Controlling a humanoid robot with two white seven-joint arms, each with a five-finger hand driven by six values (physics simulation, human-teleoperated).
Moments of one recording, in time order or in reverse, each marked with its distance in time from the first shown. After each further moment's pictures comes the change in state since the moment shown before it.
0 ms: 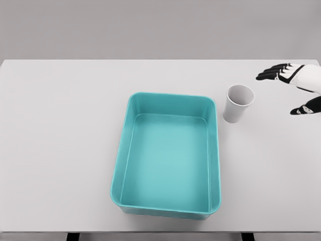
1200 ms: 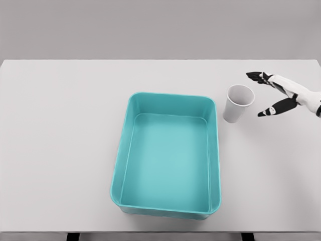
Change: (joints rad) left arm 0.000 0.000 0.000 0.000 0.000 0.000 0.000; right arm -0.106 0.341 0.108 0.403 -0.133 0.375 0.000
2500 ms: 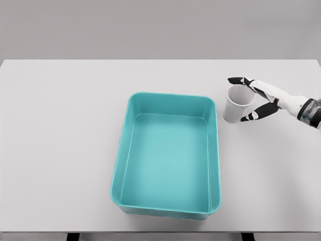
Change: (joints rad) left arm 0.000 0.000 0.000 0.000 0.000 0.000 0.000; right arm 0.002 0.055 0.044 -0.025 -0.004 -0.014 0.000
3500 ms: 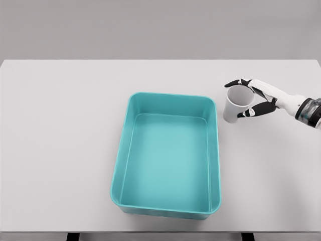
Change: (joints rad) left arm 0.000 0.000 0.000 0.000 0.000 0.000 0.000; right arm 0.000 0.006 -0.001 -0.015 -0.002 0.003 -0.001
